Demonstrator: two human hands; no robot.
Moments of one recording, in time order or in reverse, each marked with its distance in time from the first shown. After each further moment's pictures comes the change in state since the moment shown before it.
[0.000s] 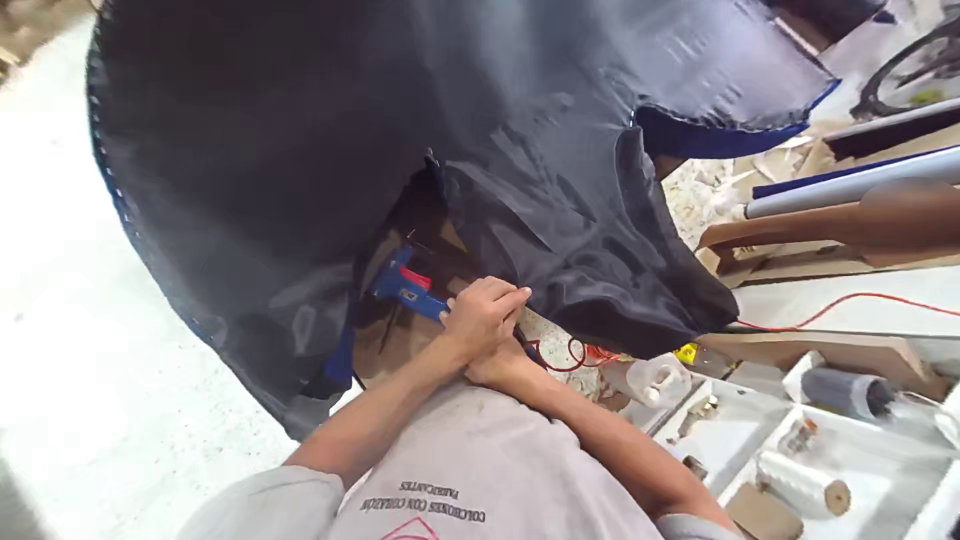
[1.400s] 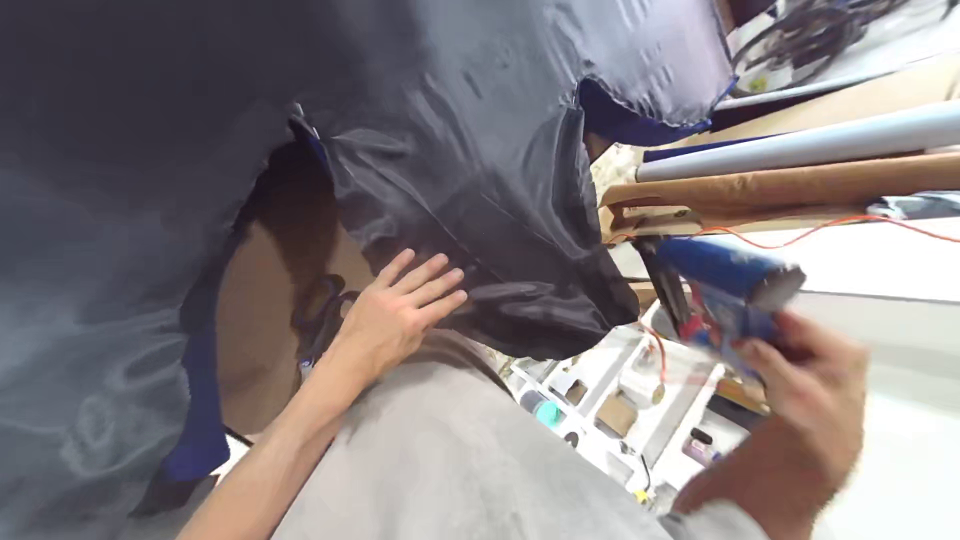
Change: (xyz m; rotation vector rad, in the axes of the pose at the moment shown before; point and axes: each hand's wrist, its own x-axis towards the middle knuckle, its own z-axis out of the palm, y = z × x) left_hand 0.035 -0.047 -0.016 -0.058 -0.371 0.109; right_hand -0.229 0.138 -0.256 0.326 0.671 0.324
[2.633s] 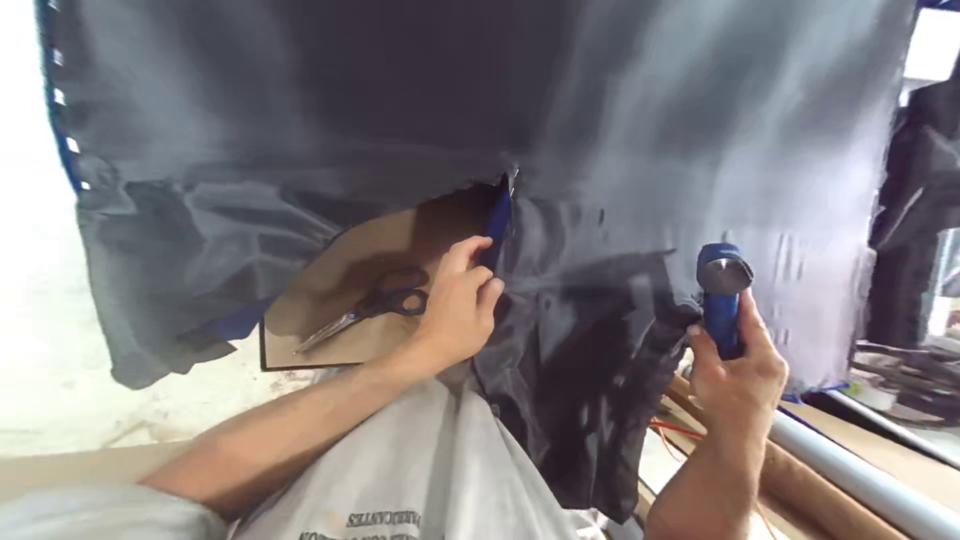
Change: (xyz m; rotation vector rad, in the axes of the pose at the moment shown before) left_hand 0.044 0.011 -0.020 -0.400 0.657 -1.068; right_hand 0.262 -0.004 0.124 -0.441 -0.131 -0.299
